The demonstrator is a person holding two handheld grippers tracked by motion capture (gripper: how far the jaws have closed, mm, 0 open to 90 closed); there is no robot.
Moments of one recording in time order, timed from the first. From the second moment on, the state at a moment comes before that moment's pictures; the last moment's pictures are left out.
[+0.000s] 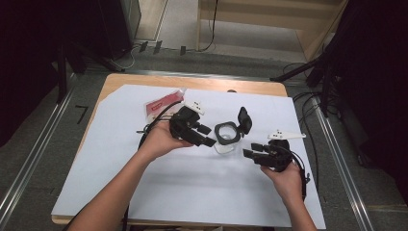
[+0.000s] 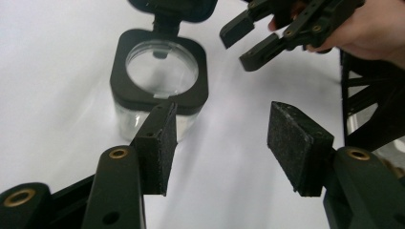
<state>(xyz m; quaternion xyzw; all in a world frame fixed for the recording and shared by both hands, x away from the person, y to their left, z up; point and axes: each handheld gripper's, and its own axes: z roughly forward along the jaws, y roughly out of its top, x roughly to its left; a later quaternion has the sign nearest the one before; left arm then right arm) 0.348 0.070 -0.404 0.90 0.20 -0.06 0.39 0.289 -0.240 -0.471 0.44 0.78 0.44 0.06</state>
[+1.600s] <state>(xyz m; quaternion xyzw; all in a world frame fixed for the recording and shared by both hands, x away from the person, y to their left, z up) 0.329 0.185 -0.407 0.88 0.26 -0.04 0.39 0.285 -0.214 -0.471 0.41 0.80 0.44 0.05</state>
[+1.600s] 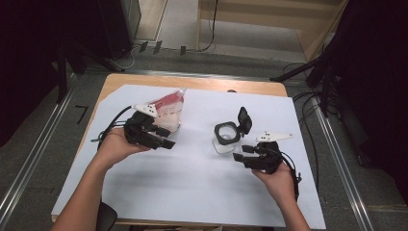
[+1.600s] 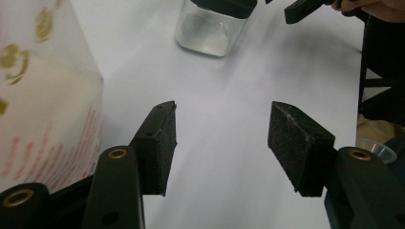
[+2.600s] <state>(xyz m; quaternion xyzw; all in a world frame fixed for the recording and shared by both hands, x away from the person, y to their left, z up) 0.334 0.254 -0.393 0.85 0.35 0.01 0.40 0.285 -0.208 -0.473 0.40 0.81 0.43 0.05</state>
